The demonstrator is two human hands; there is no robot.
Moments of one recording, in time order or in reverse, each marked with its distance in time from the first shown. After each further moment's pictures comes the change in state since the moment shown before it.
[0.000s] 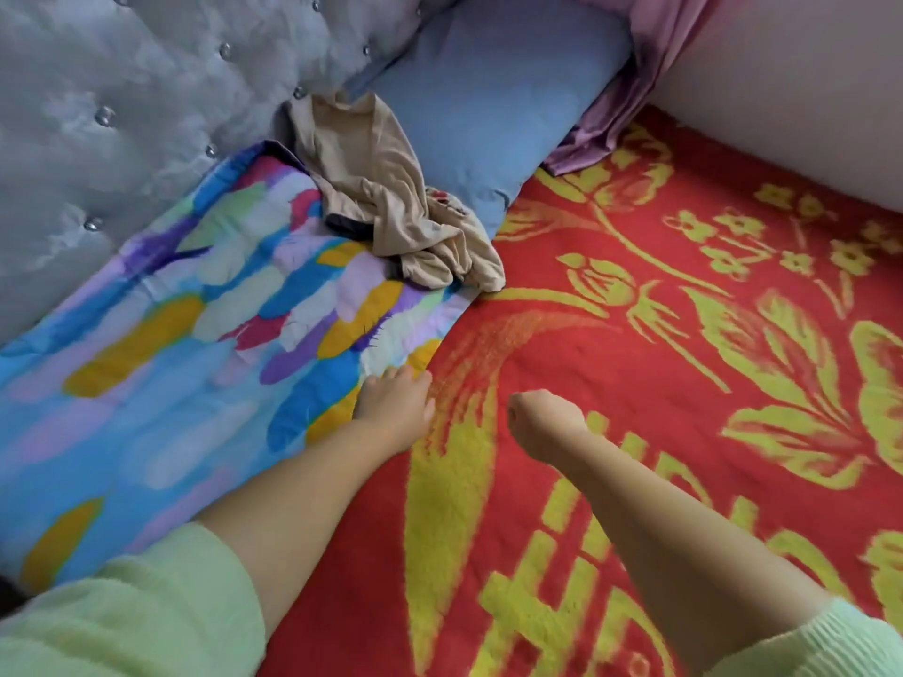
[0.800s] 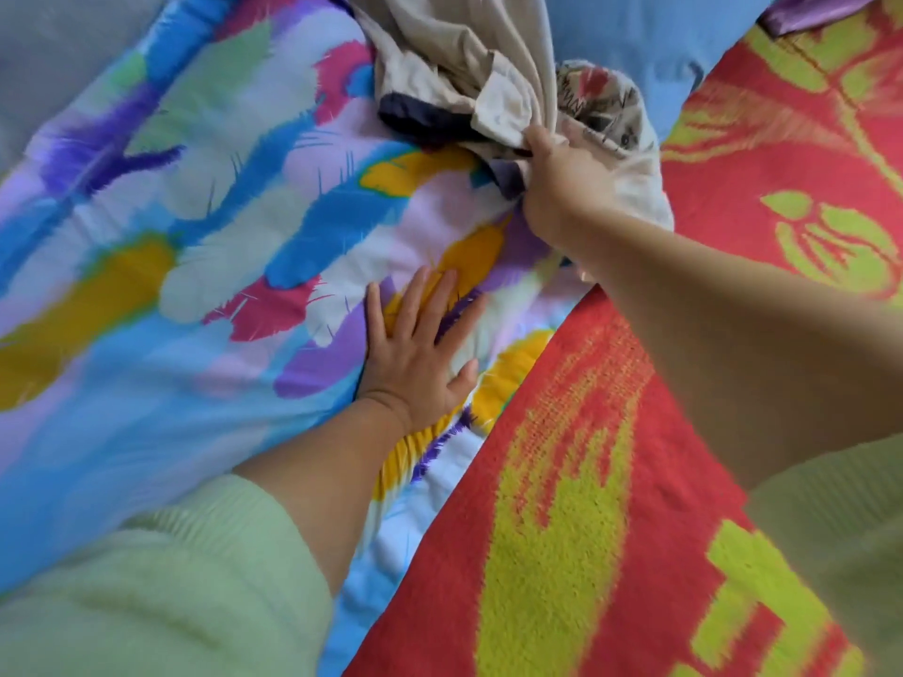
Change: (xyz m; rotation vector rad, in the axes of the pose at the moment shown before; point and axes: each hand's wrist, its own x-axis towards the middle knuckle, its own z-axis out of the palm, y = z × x) left_hand 0.113 -0.113 0.119 0.118 0.486 0.033; right_hand 0.287 -0.103 -0.060 0.172 0.379 -0.119
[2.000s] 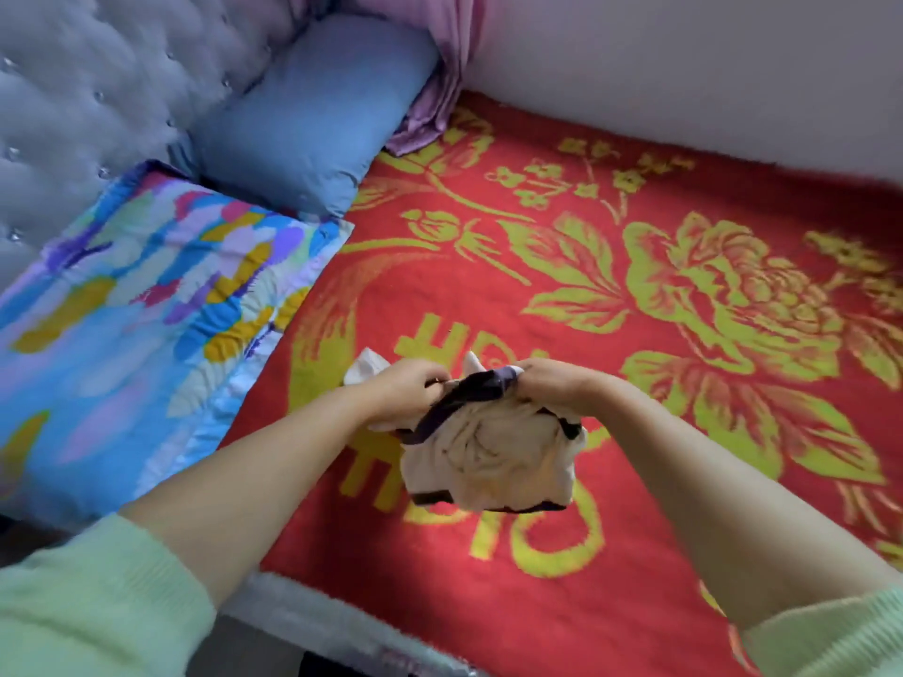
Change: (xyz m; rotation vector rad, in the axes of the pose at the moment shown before) left_hand -0.160 0.343 -0.330 -0.619 -0.720 0.240; right_hand -0.589 0.207 -0.206 0.564 -0.547 0.313
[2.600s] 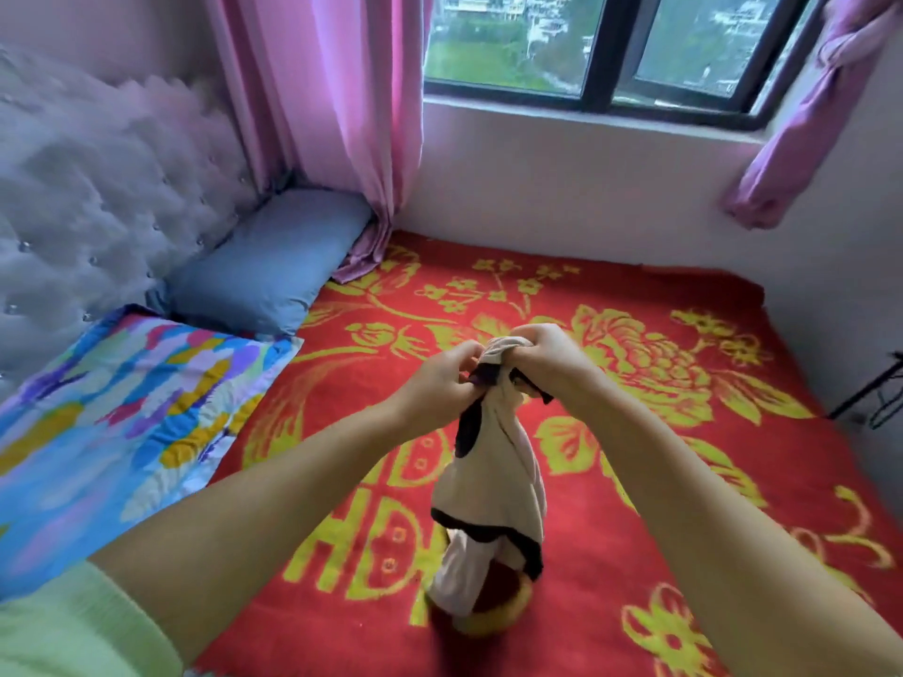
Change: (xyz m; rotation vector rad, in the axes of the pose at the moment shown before) left_hand -0.070 0.238 -0.032 -0.452 0.275 0.409; right_hand -0.209 0.009 -0.070 0.298 0.730 -0.306
